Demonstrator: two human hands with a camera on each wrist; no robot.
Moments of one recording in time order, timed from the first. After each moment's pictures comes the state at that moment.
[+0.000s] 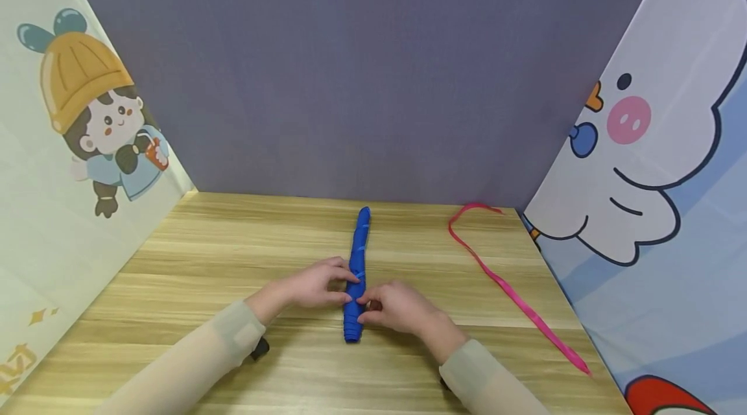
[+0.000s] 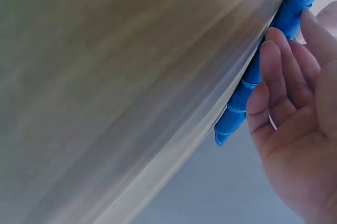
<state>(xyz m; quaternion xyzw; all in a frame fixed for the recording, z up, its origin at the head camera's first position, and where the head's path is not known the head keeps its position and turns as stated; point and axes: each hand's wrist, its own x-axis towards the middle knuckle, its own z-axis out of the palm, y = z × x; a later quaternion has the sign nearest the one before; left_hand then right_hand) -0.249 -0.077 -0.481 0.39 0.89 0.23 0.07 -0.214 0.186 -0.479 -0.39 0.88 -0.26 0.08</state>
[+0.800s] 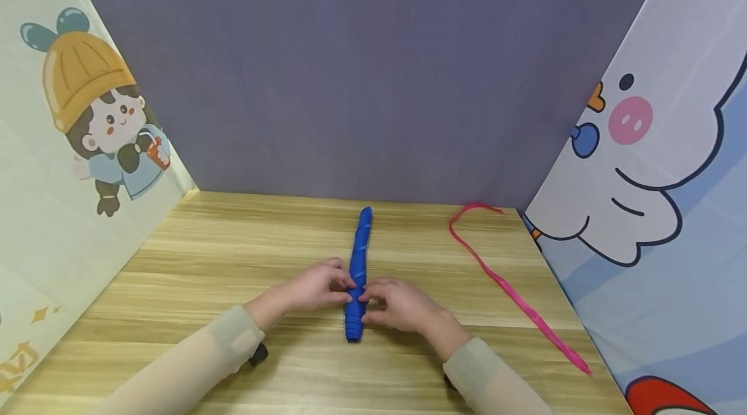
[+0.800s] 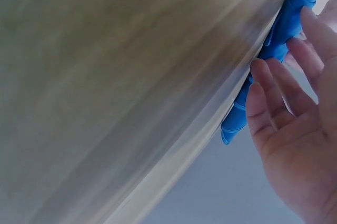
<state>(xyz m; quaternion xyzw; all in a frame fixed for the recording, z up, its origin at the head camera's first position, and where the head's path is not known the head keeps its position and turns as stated) -0.236 -0.073 -0.479 0.36 0.88 0.30 0.07 -0.215 0.190 -0.484 -0.38 0.89 -0.23 0.06</state>
